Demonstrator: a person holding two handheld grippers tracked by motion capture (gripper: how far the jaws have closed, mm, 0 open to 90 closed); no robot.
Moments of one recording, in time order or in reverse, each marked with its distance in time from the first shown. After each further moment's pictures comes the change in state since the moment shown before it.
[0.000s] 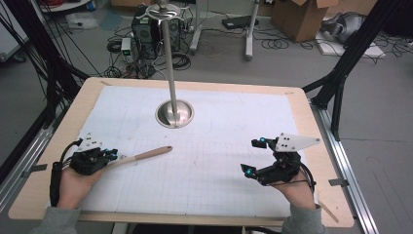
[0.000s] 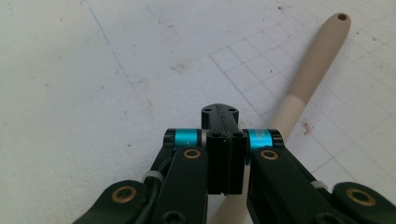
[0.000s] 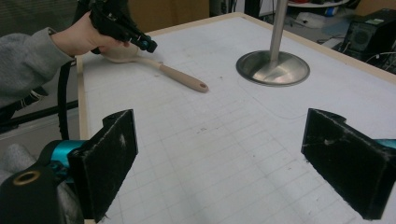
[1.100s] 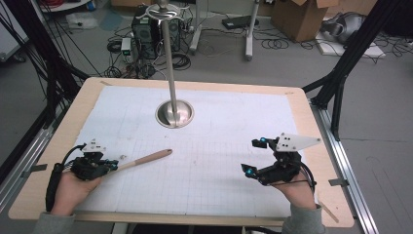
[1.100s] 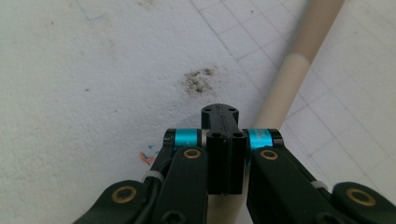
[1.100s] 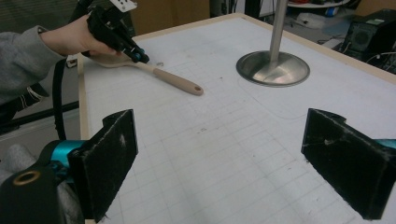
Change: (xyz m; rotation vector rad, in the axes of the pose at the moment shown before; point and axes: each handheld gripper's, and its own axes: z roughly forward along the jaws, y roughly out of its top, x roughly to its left) left arm -0.009 -0.009 -0.002 0.173 -0.086 -0.050; right arm -0.001 0.000 -0.001 -0.003 0.001 0.000
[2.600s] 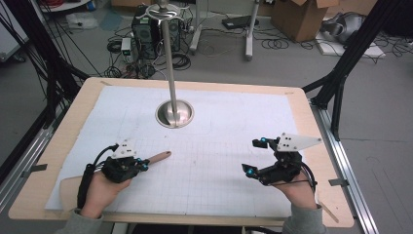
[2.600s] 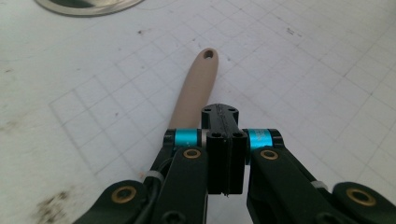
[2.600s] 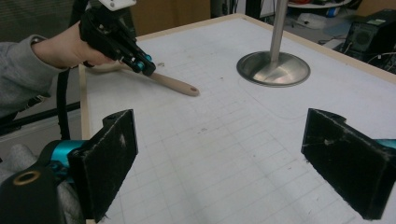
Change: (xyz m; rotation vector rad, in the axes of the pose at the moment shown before) left arm -0.079 0.043 0.023 -0.128 -0.115 0.166; right arm 0.000 0.000 -0.002 -0.005 0.006 0.007
